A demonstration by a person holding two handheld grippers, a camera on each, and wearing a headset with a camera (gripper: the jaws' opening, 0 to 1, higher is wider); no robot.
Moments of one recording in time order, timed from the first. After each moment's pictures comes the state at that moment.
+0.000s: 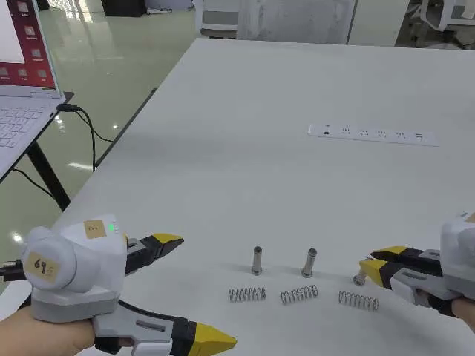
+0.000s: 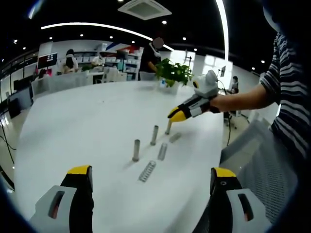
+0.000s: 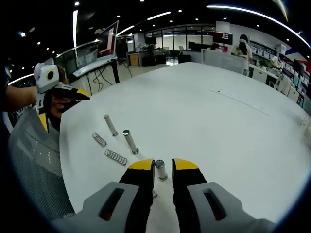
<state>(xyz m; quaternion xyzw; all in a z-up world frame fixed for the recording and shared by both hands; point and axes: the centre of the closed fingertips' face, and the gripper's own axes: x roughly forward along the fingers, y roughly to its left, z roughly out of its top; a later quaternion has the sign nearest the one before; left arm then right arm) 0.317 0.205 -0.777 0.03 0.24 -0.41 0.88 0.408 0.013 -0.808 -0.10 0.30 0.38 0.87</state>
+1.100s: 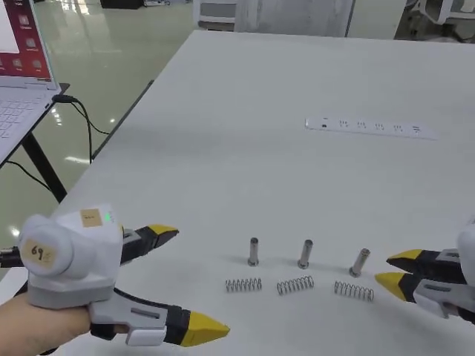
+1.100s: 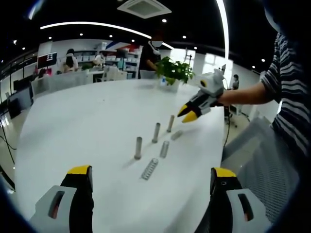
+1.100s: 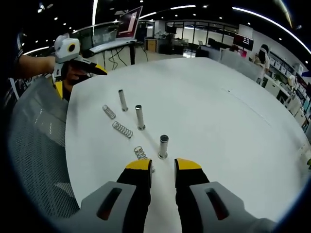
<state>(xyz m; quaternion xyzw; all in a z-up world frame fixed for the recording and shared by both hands) 0.318 0.206 -0.782 0.04 0.25 -0.41 0.88 0.378 -0.006 -0.816 -0.20 0.31 0.44 0.82</state>
